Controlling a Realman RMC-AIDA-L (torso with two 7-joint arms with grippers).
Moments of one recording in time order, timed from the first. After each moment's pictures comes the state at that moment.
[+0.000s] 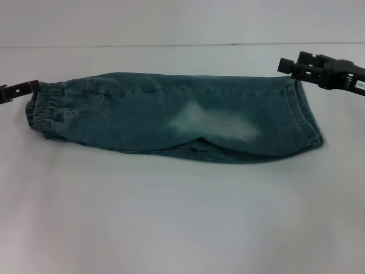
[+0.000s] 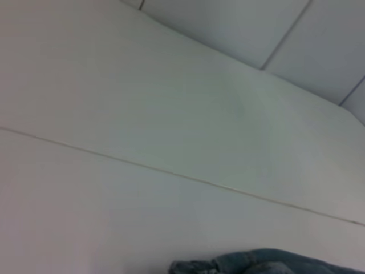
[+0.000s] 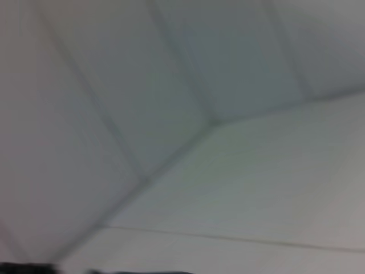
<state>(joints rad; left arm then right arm) -0.55 -2.01 0.38 0.73 2.23 1.19 -2.00 0.60 1.99 -0.45 -0.49 -1.91 -1.45 1.53</state>
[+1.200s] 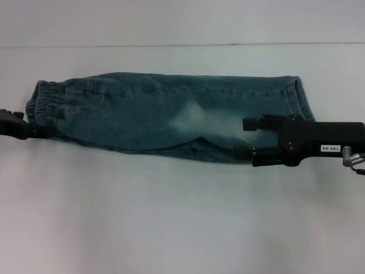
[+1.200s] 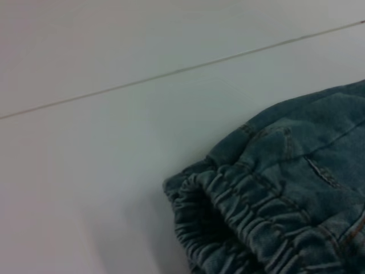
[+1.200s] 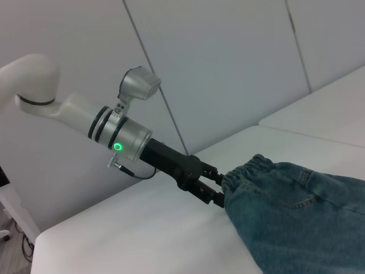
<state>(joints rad) -0.59 -2.01 0.66 0.77 2.49 1.10 -1.88 0.57 2.07 -0.65 -0.63 -2.03 -1.66 1.49</state>
